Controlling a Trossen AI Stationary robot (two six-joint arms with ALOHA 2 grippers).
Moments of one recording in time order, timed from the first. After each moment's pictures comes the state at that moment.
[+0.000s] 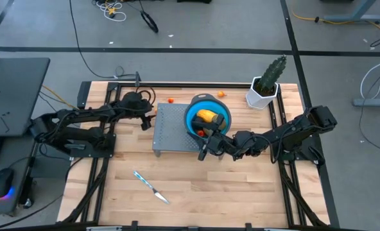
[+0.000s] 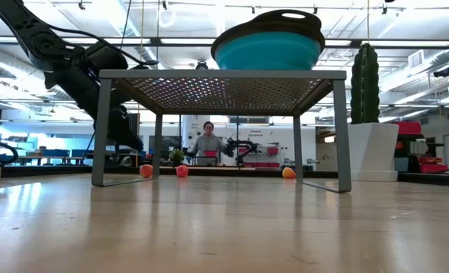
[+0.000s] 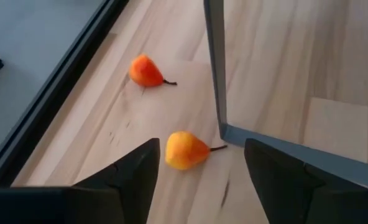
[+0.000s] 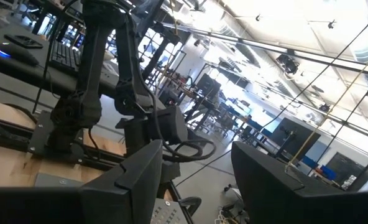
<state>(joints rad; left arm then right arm) 0.64 1.15 0.36 0.09 0.05 0.35 0.29 1.57 0.94 0.84 0.68 -0.70</state>
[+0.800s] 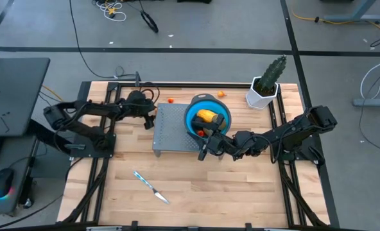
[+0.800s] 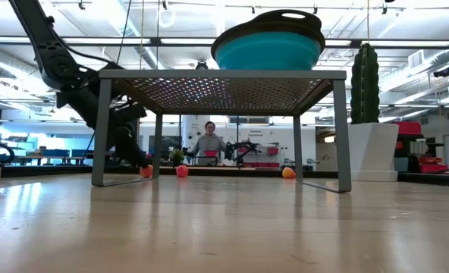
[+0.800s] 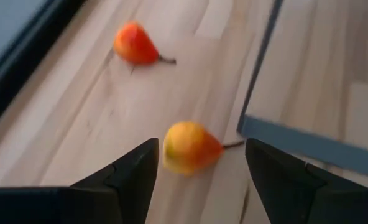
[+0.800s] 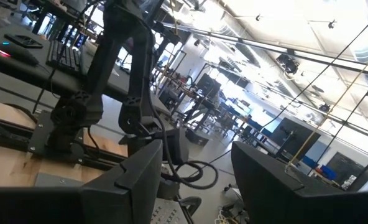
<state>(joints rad) 0.71 1.42 0.36 0.31 0.15 0.38 0.29 1.57 0.94 0.83 0.68 -0.70</state>
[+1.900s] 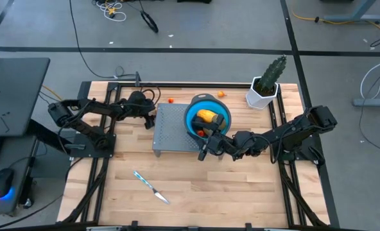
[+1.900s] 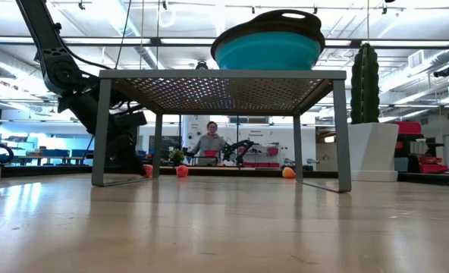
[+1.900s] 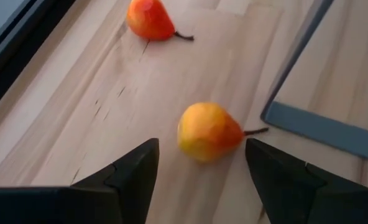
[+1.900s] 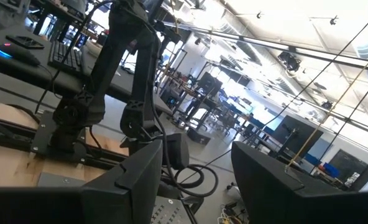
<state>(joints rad) 0.72 1.47 0.36 0.33 0.09 0.35 0.29 1.57 0.94 0.83 0.68 -0.68</state>
